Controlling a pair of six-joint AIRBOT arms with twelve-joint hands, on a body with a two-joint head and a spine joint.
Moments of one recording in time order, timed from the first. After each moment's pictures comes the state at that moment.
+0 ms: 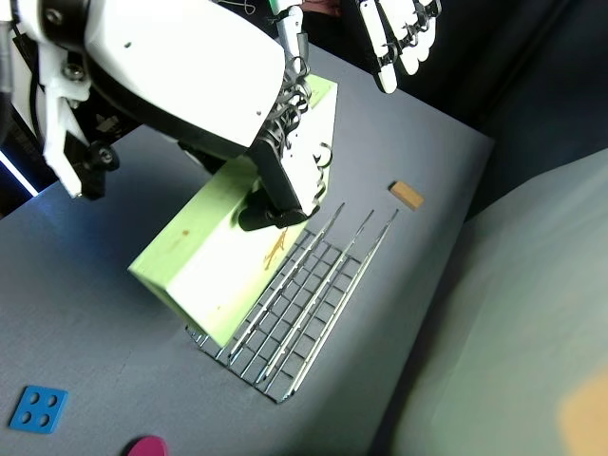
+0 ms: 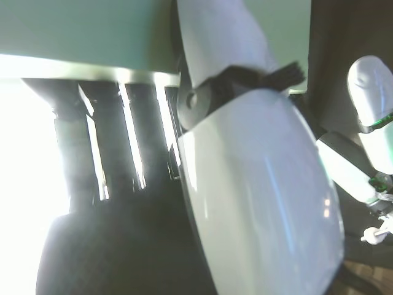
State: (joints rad) left arm -0.26 -0.44 0.55 0.90 0.95 0.42; right arm 0.03 -1.43 0.89 -1.09 -0.89 0.09
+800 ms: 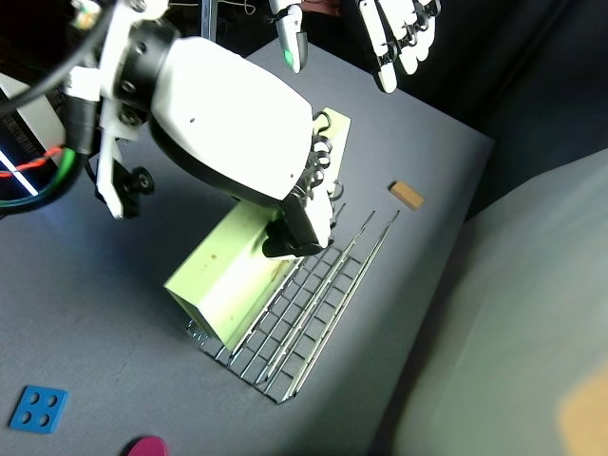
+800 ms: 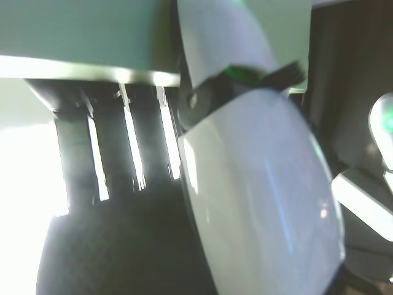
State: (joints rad) left arm -0.26 -0.44 0.55 0.90 0.95 0.41; right arm -0.05 -1.50 1.00 -1.11 -0.86 0.13
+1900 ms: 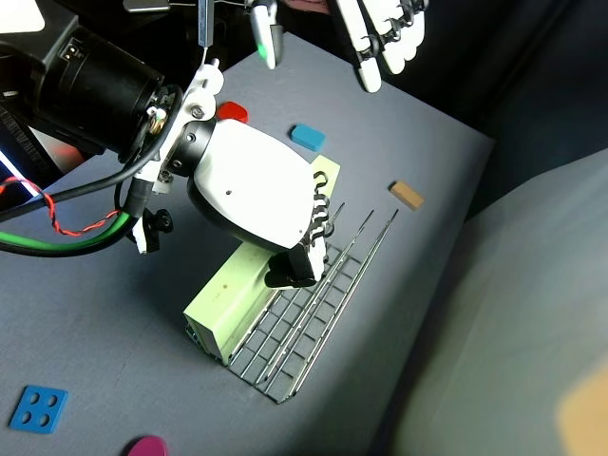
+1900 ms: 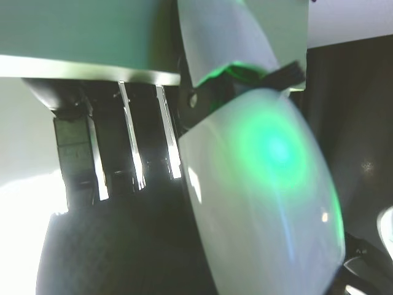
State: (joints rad) left arm -0.30 -0.44 0.46 0.89 0.95 0.40; right arm -0.15 -1.54 1.08 -1.11 -0.82 0.13
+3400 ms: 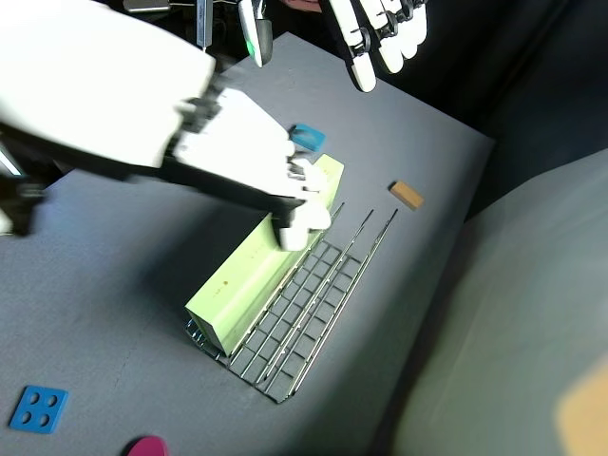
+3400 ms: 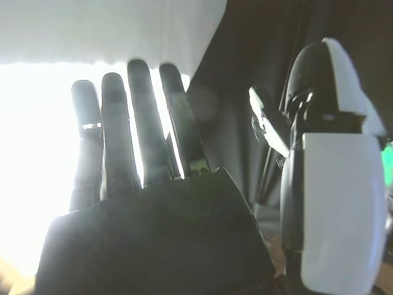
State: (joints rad) left arm -0.29 -0.45 0.48 0.88 0.85 0.44; right arm 0.04 -1.07 0.57 -1.19 -0.84 0.07
